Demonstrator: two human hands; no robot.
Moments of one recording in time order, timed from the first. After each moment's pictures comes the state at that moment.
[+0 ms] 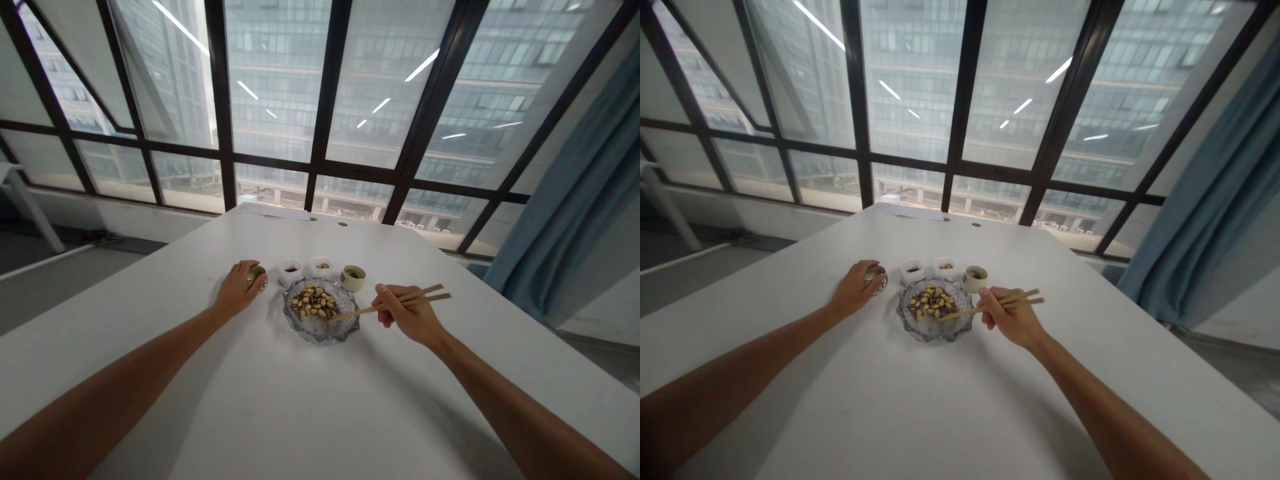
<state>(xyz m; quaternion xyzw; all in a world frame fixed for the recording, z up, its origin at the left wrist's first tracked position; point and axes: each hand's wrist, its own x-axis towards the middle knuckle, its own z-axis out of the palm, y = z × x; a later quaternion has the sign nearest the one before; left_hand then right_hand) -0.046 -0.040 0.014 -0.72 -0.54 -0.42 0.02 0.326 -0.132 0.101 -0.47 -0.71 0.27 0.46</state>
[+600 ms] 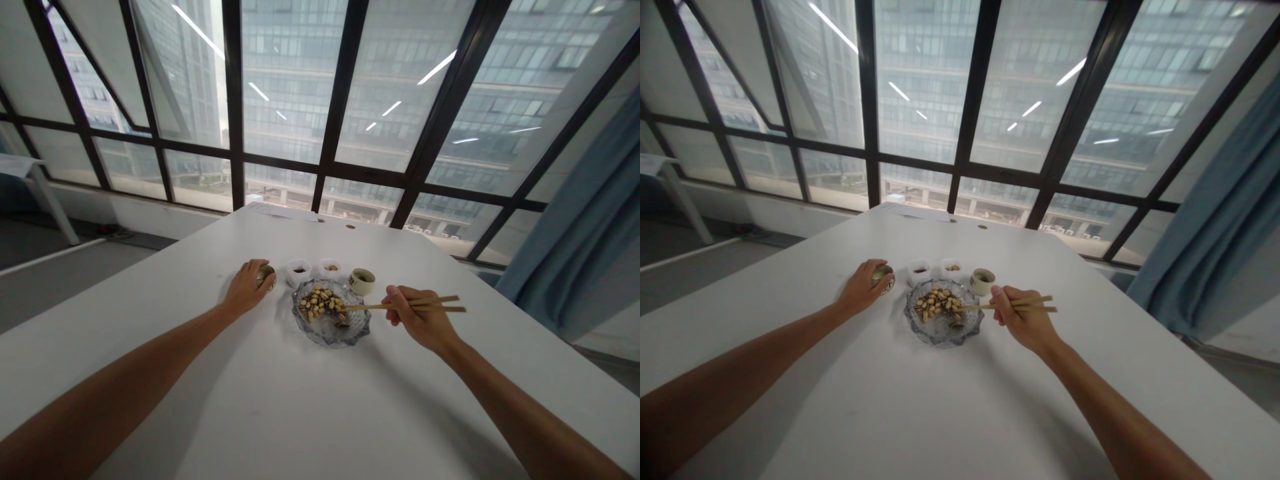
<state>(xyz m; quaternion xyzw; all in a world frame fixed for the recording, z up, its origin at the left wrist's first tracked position) -0.042 -0.042 0.015 -0.73 -0.54 -0.42 0.02 0.328 -0.129 0.103 -0.48 -0.75 0.17 0.43</state>
